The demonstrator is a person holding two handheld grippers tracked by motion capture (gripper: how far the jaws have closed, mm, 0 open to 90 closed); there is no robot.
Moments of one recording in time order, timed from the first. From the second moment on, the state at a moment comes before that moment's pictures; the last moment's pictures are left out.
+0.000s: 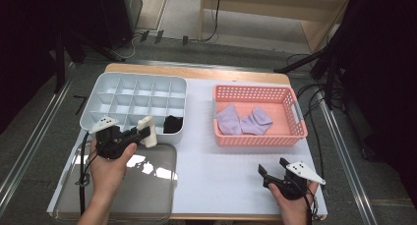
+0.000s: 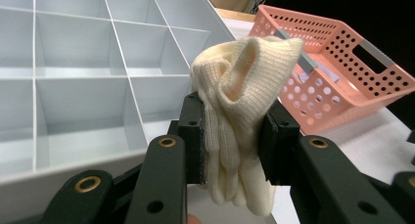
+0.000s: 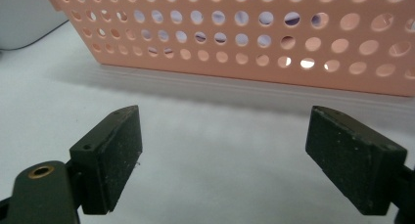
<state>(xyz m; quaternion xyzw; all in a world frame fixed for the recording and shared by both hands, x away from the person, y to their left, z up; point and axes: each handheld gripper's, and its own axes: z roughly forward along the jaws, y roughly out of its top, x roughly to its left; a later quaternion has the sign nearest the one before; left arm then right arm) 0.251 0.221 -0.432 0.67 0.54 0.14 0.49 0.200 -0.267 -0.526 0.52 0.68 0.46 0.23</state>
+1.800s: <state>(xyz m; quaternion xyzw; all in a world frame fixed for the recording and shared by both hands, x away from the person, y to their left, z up) 0.298 0.201 -0.455 0.70 0.56 0.16 0.40 0.201 -0.265 -0.527 0.53 0.68 0.45 0.23</state>
